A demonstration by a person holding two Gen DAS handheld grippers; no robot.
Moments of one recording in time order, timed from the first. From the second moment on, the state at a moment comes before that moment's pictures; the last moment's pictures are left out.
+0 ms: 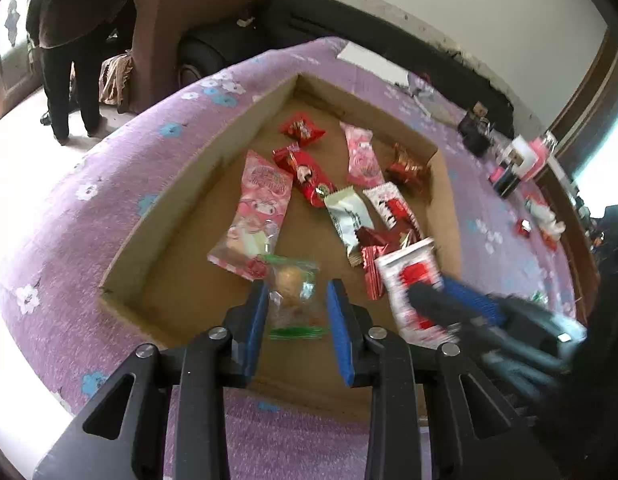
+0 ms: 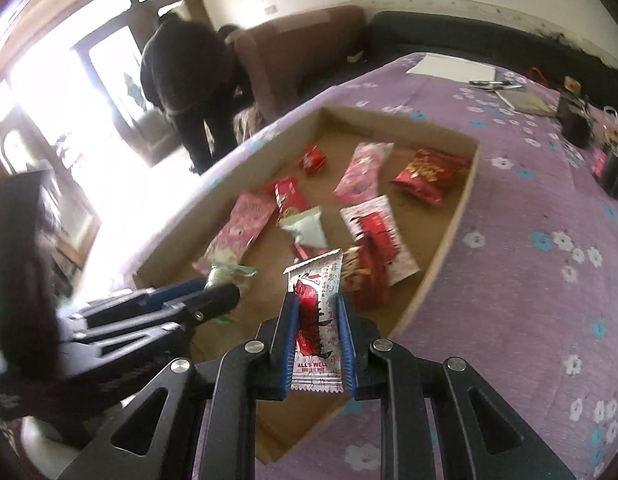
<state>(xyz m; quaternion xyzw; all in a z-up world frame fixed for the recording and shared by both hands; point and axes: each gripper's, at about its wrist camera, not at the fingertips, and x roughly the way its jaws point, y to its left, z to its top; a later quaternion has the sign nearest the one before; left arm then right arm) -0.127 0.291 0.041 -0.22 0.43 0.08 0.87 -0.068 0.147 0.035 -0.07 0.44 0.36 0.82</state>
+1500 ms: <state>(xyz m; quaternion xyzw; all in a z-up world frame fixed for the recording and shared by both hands) -0.135 0.133 0.066 -0.12 0.44 -0.09 0.89 0.029 -0.184 0.011 0.13 0.46 0.05 0.88</state>
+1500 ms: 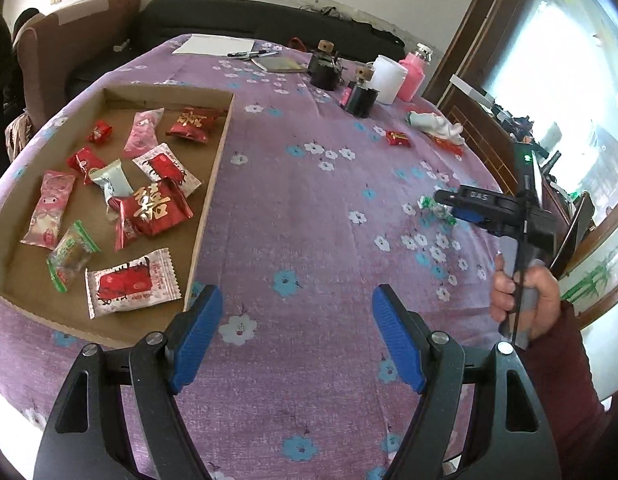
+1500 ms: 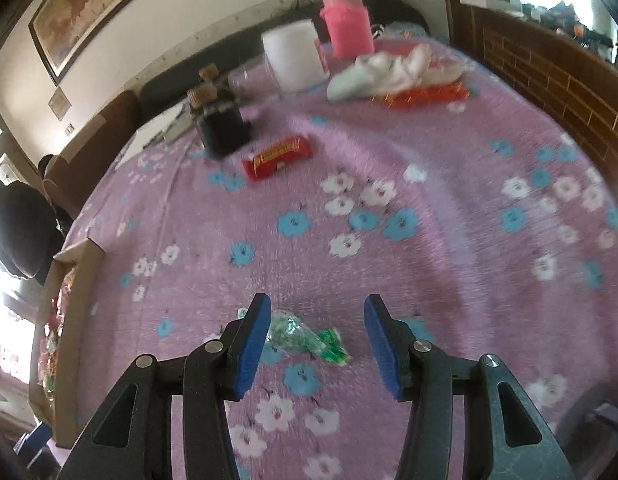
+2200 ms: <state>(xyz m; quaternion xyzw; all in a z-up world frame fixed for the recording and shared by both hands) -0.122 0.118 0.059 -0.10 0.44 -0.15 0.88 0.143 -0.165 0.015 0.16 0.48 0.03 0.86</state>
